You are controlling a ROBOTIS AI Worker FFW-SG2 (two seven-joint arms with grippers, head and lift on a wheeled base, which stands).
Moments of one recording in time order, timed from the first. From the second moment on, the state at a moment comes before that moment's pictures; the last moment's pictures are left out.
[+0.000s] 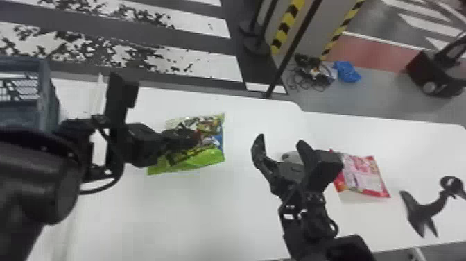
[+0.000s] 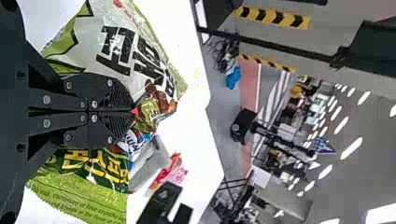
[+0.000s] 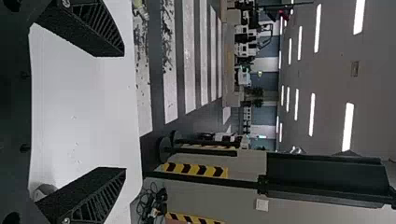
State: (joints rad) left arm -0.10 0.04 -0.32 -1.79 0.12 0.83 -0.69; right arm 0.54 -0.12 -0.04 -2.10 -0.13 0.15 -0.20
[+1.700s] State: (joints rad) left arm 0.36 0.16 -0.03 -2.05 0.08 0.20 -0.21; right arm 0.52 -0.13 -0.13 -2.20 -0.33 0.61 -0.06
